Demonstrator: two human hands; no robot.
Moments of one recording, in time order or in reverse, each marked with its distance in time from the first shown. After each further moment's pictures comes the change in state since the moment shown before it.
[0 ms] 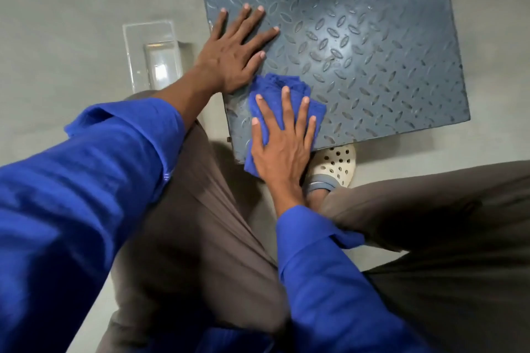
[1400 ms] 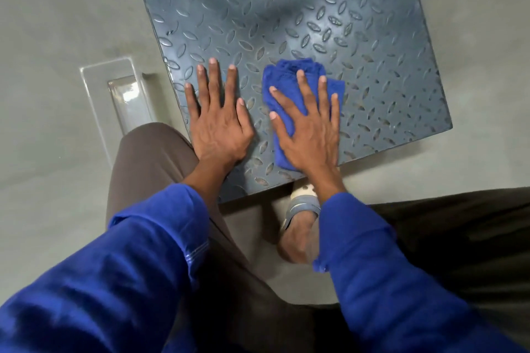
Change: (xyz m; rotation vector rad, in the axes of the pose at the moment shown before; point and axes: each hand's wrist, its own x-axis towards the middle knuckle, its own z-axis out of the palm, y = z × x) left_hand -0.005 0.088 0.043 -0.076 0.087 -0.525; right_hand 0.099 0.094 -0.034 -0.066 -0.053 -0.113
